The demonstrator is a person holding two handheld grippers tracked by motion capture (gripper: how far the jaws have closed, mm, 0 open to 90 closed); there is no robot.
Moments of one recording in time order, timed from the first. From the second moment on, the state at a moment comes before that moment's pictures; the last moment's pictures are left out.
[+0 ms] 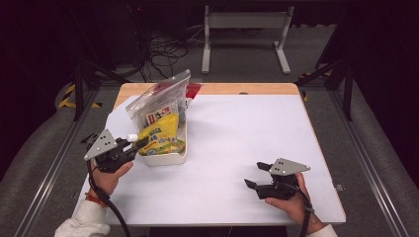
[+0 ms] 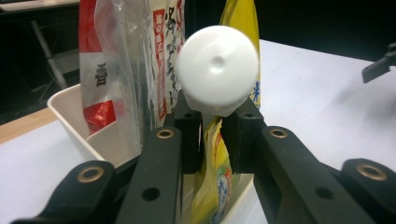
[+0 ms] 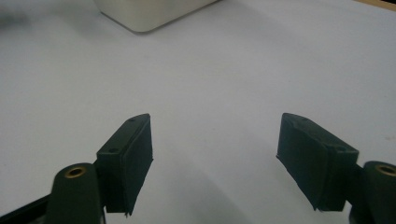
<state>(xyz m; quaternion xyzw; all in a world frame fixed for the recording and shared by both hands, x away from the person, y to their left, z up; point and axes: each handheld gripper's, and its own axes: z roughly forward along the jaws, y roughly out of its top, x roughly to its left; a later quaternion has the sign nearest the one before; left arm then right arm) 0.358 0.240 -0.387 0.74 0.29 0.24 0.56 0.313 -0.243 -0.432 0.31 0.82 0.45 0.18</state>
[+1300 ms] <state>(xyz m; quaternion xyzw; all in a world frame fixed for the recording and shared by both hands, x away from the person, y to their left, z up) 0.300 0.229 -0.404 0.77 0.29 0.27 0.50 0.295 -0.271 -0.413 0.31 0.82 0.42 0.25</state>
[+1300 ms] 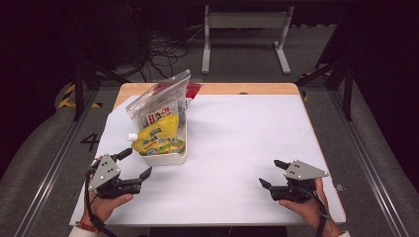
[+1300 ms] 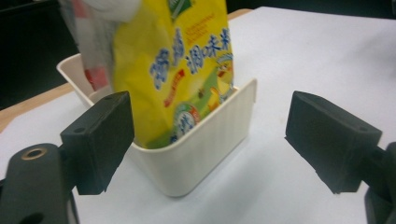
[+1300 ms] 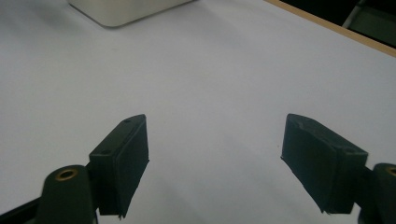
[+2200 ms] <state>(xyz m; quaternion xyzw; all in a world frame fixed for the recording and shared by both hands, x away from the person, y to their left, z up) 0.300 0.188 -0.427 0.83 0.24 0.22 0.45 0.272 -0.304 -0.423 0.32 0.82 0.38 0.28</state>
